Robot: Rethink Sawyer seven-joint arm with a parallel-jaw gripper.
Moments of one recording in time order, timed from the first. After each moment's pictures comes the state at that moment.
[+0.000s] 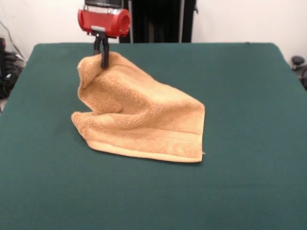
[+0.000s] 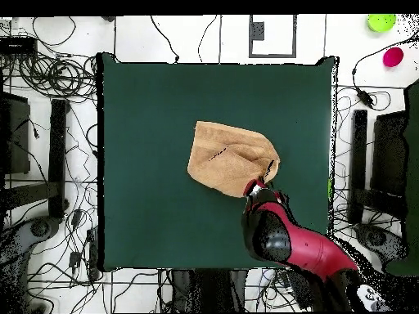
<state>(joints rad) -0.60 -0.72 0.12 2.05 -0.24 -0.16 1.95</state>
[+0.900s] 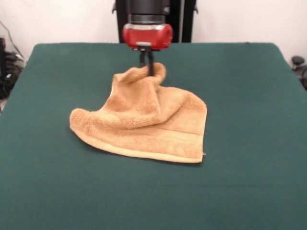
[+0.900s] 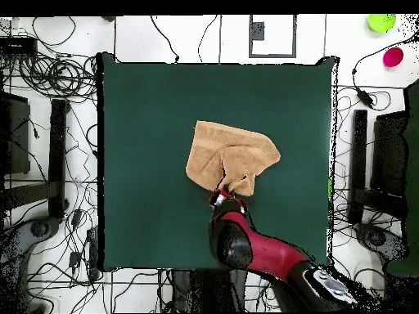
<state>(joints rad) -0.46 -0.59 0.12 2.16 -0.13 -0.37 1.96</state>
